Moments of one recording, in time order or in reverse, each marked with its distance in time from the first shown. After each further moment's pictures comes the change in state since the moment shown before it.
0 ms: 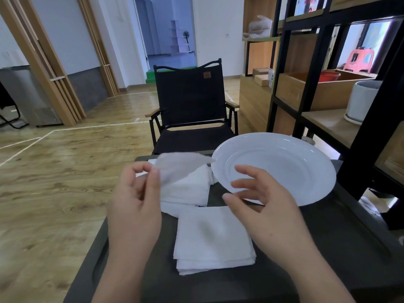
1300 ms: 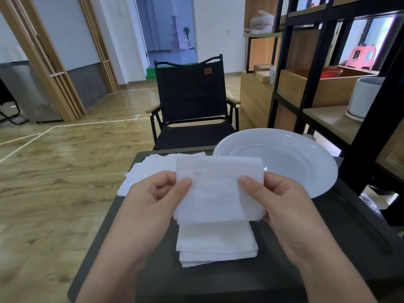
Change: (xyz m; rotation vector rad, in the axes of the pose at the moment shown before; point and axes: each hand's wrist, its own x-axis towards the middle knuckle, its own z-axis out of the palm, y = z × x) left_hand -0.007 0.026 -0.012 -0.222 -0.530 -0.291; right_hand -0.003 -0.004 -0.012 0.411 -0.159 0.182
